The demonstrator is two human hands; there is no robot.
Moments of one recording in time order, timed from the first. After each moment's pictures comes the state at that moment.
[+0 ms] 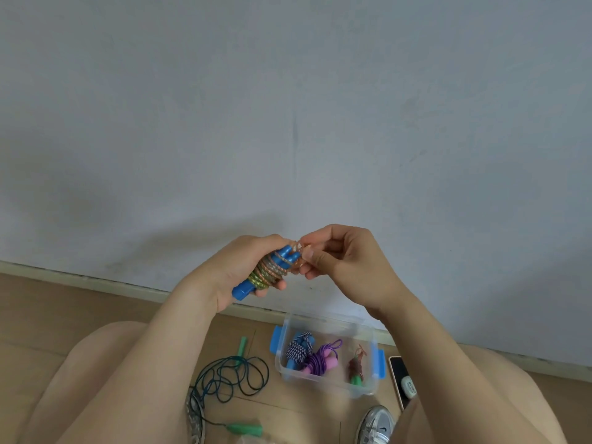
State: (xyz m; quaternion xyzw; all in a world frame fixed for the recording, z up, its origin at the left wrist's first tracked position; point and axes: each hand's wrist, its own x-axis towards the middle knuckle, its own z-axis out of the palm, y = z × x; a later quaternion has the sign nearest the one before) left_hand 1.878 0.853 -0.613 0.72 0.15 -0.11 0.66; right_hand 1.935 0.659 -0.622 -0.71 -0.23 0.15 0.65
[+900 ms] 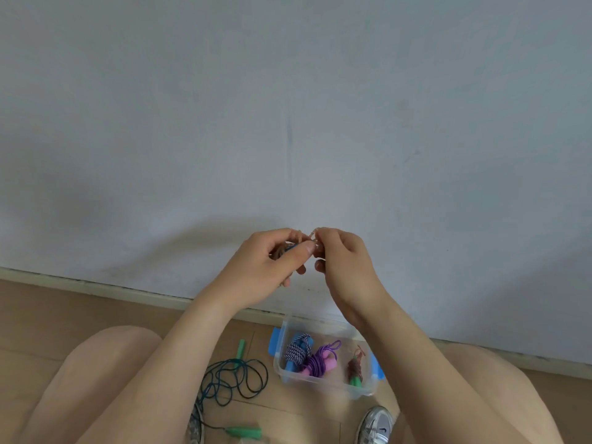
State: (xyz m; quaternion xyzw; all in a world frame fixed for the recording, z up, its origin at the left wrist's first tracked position) left_hand 1.881 0.837 -0.626 0.84 -0.02 0.05 0.54; right_hand 1.928 0.681 -0.626 -0.72 -0.11 0.10 0.68
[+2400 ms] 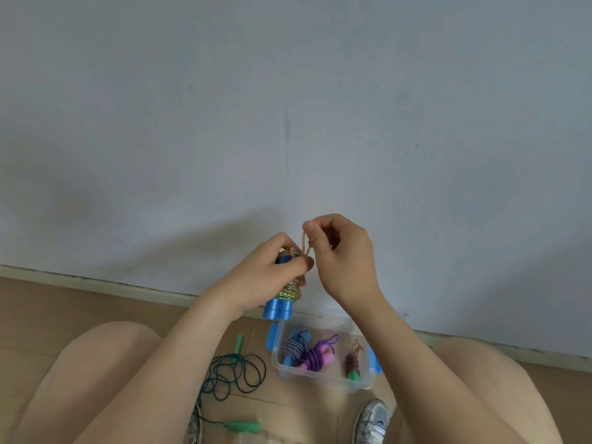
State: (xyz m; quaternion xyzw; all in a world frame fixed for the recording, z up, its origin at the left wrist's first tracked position) left_hand 1.885 0.827 -0.640 0.77 0.06 -0.07 0.63; right_hand 1.941 0.679 -0.645 -0.79 -0.18 -0.08 0.59
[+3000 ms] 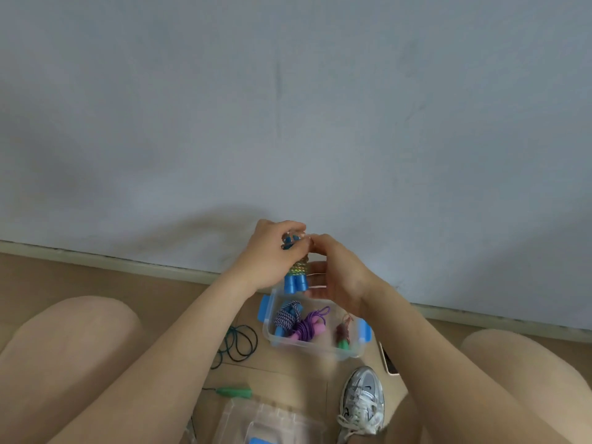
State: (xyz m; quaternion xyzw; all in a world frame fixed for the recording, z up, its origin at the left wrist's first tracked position) left_hand 1.917 0.815 -0.705 0.87 0.07 0.00 0.49; right_hand 1.945 0.654 -0.697 -0.67 0.03 0.37 0.65
